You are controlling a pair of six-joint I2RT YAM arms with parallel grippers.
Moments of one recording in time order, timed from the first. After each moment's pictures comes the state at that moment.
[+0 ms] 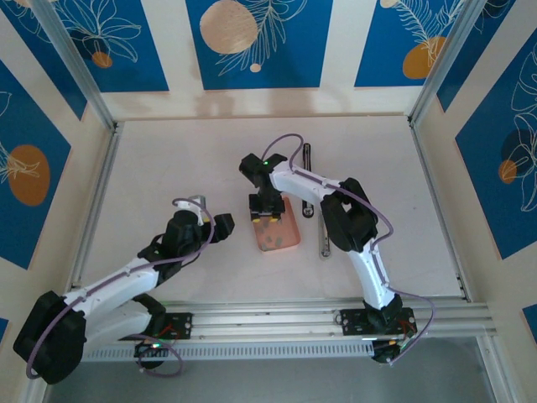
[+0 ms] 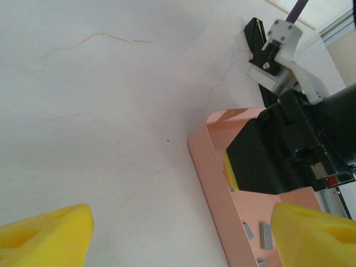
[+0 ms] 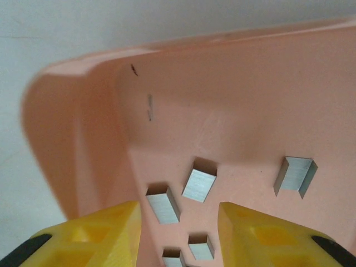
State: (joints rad) left arm -0.59 0.99 0.37 0.11 -0.05 -0.68; right arm 0.74 2.20 1.80 -1.12 -0.13 0.67
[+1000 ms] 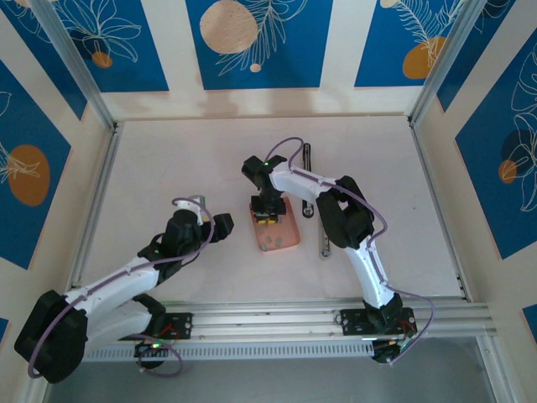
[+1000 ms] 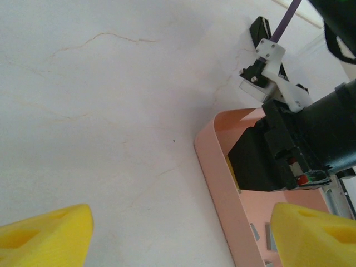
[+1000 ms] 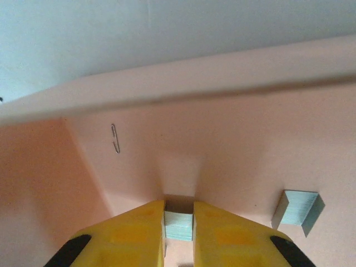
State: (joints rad) left arm -0.57 1.01 0.37 0.11 -0.04 -0.67; right arm 0.71 2.25 1.80 -1.11 -0.15 0.68
